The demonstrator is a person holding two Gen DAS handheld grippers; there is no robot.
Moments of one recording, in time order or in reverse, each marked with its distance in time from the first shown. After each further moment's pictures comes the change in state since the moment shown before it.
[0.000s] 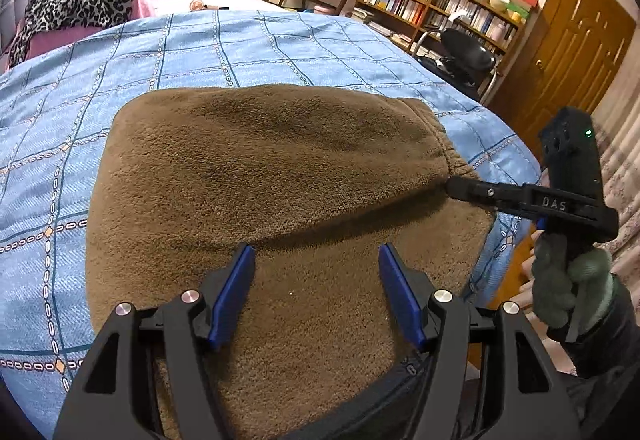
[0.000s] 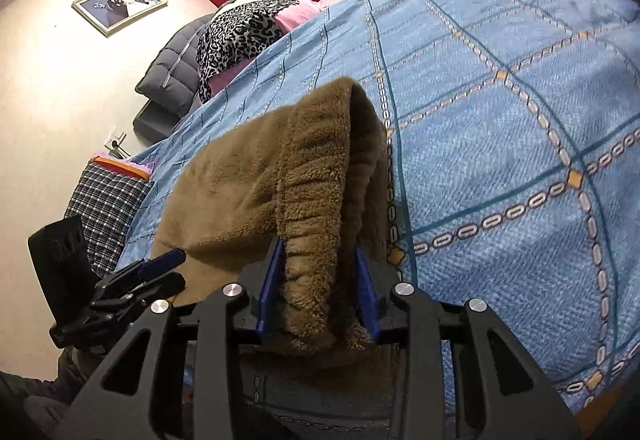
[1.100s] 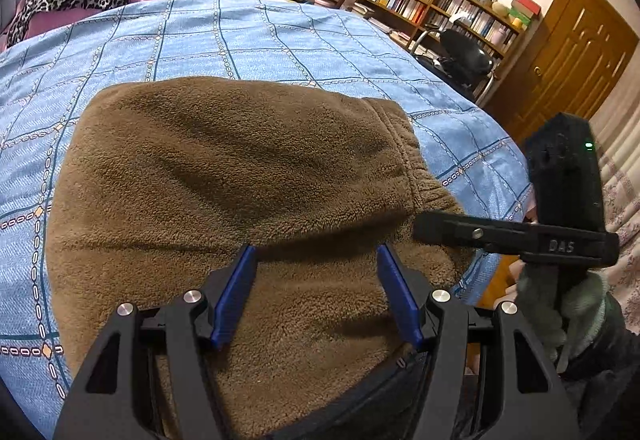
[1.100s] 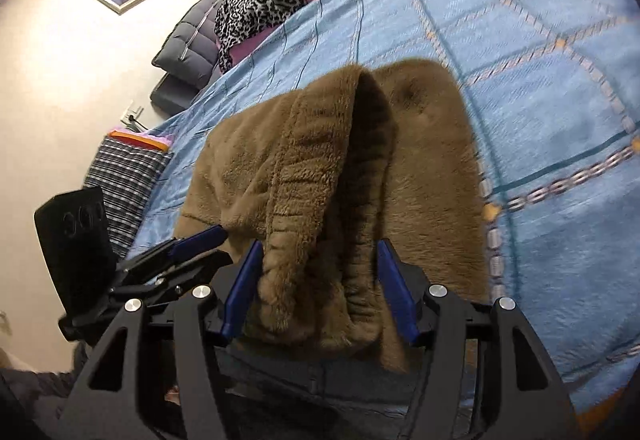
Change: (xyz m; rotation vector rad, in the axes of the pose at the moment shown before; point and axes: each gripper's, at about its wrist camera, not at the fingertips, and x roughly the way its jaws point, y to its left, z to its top) left arm 0.002 0.008 -0.005 -0.044 0.029 -0.046; right arm 0.040 0.040 -0.021 0.040 0.154 0.137
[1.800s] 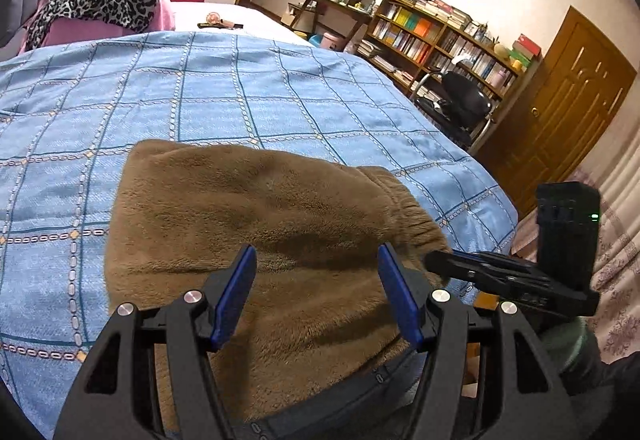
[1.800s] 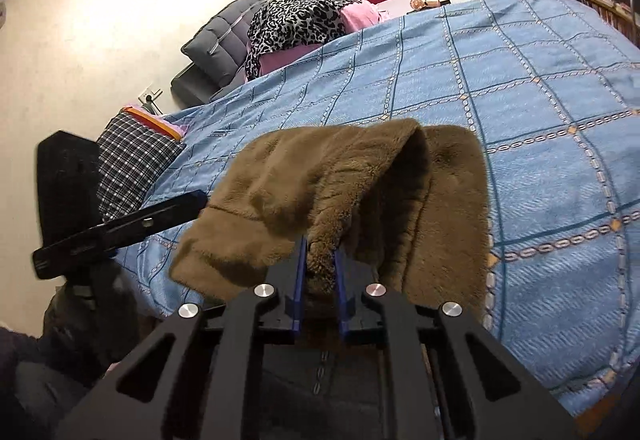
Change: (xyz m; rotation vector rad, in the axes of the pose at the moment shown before) left arm -0.054 0.005 0.024 -0.064 -0.121 -0.019; right arm -0.044 0.045 -0.009 -0.239 -0.100 -0.083
